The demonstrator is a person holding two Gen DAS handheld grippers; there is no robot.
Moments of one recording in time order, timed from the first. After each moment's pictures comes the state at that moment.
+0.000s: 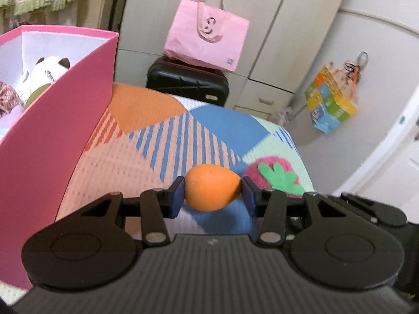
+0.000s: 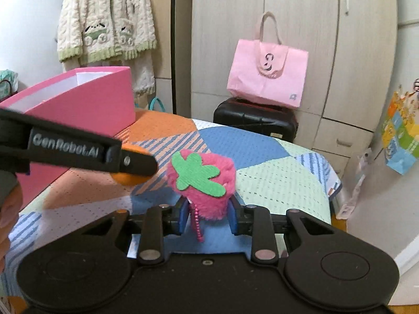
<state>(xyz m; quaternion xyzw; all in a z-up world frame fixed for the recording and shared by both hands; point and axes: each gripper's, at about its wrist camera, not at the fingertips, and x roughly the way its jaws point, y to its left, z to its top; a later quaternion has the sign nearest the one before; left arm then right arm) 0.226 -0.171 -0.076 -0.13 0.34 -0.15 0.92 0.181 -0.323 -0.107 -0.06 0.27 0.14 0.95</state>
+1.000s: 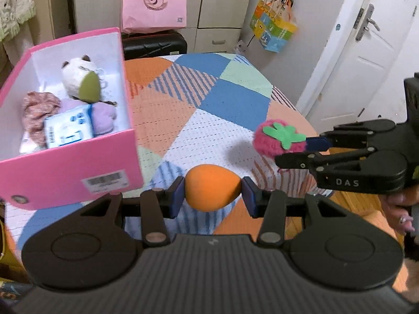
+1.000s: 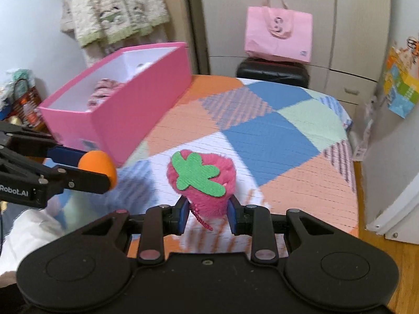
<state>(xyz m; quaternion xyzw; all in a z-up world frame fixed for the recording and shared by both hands) 0.093 -0.061 -0.018 0.03 0.41 -0.28 0.87 0.057 -0.266 -0.061 0.00 0.38 0.16 0.91</state>
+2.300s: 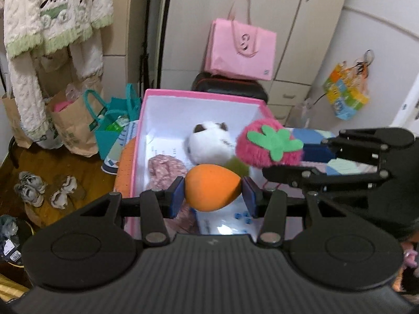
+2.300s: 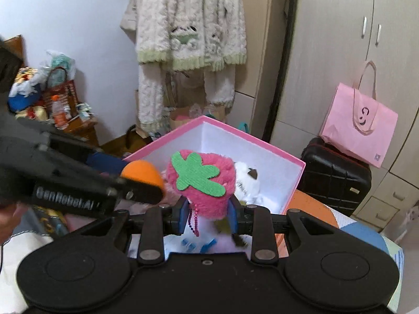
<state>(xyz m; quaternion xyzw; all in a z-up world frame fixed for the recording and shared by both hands) 0.245 0.089 0.014 -0.05 0.36 -0.16 0.92 0.230 -0.082 0.008 -0.12 0.31 0.25 0.91</state>
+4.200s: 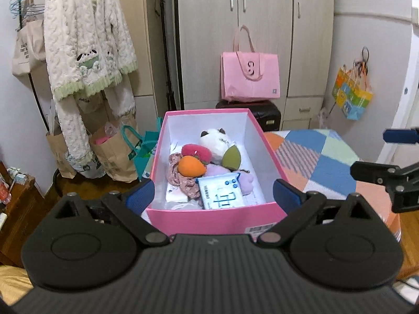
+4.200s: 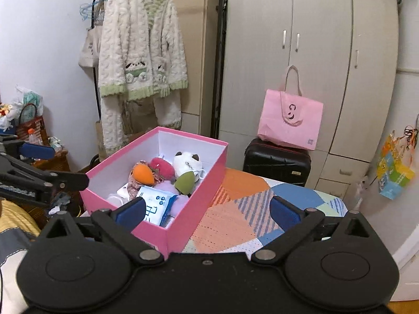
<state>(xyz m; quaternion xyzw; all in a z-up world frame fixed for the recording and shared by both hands) 0.083 0.054 0.055 0.03 0.27 -0.09 0.96 0.047 -0.176 0.039 -0.05 0.22 0.12 0.97</state>
